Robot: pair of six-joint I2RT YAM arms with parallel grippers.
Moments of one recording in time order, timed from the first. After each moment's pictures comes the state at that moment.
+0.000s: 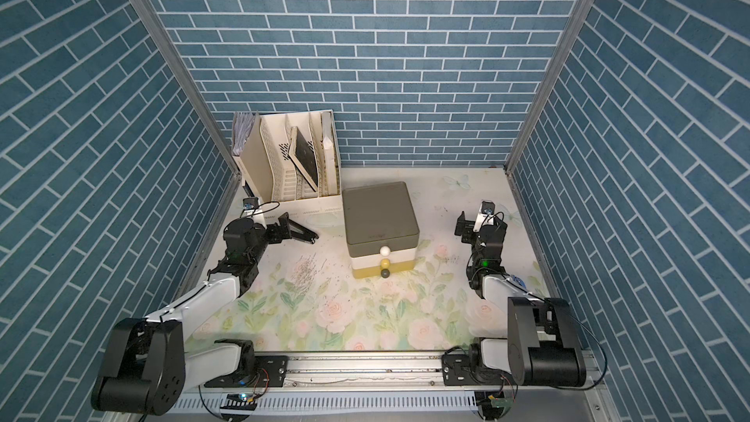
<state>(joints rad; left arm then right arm) -0.09 1.20 0.51 0.37 -0.06 -0.12 0.05 1.30 0.44 0.63 0.13 0.03</state>
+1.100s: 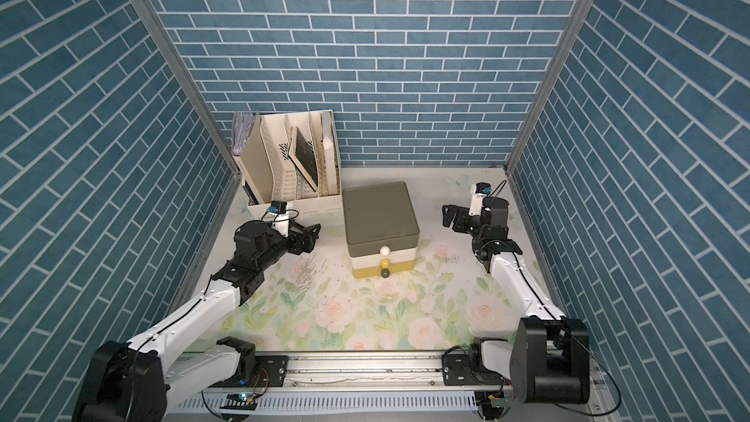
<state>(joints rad) -0.30 1.08 0.53 0.19 0.18 -0.17 0.05 1.23 0.77 -0.05 -0.30 0.27</state>
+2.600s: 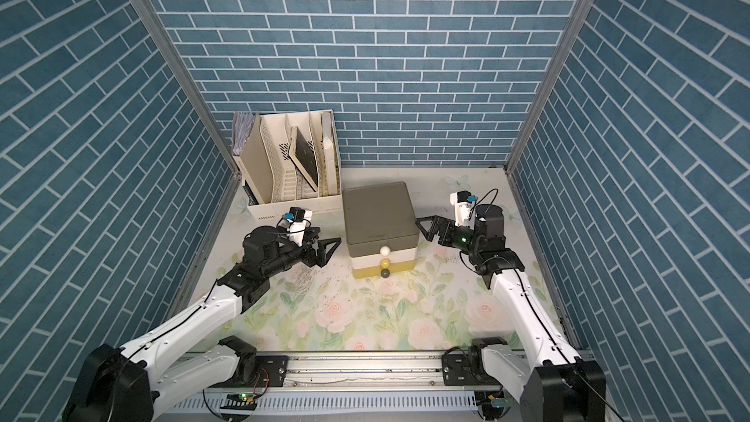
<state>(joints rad) -0.46 1.05 0.53 0.21 0.35 -0.26 0.18 1.02 0.75 -0.21 -0.66 0.52</state>
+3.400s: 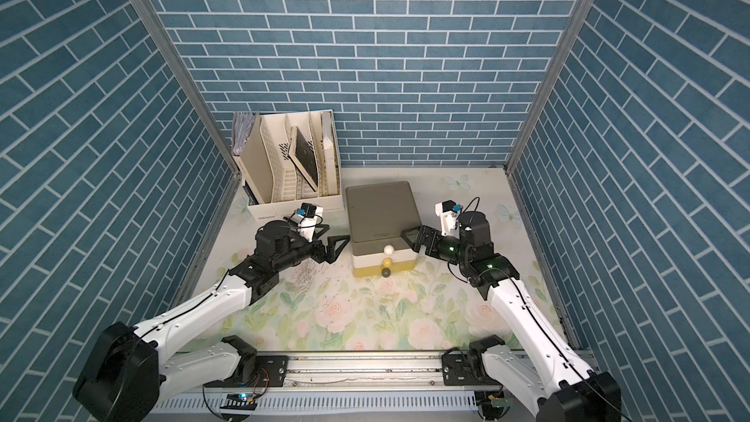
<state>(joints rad) -0.51 1.14 0.59 0.22 0.31 -0.26 0.37 0.96 0.74 -0.30 -0.57 0.70</state>
